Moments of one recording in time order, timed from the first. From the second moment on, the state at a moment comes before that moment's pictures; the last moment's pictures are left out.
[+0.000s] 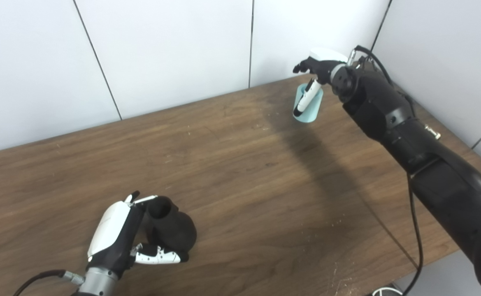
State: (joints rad) left arm -0.12 0.25 -0.43 -0.28 0.60 0.27 -0.25; right arm -0.73 -0.68 0.28 0.44 -0.68 0.46 0.40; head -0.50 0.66
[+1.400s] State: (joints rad) left arm -0.12 0.25 -0.43 -0.28 0.59 0.27 -0.25; right arm -0.72 -0.68 0.33 0.46 -0.70 0.45 0.45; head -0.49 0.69
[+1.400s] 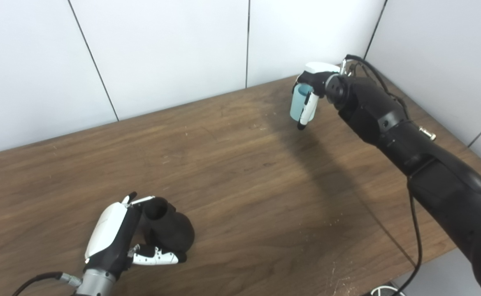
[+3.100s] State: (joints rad) left arm -0.11 0.25 -0.44 -0.31 0.62 0.32 -0.27; right arm -0.63 -0.68 0.32 0.20 -0.73 0.42 0.35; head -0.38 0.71
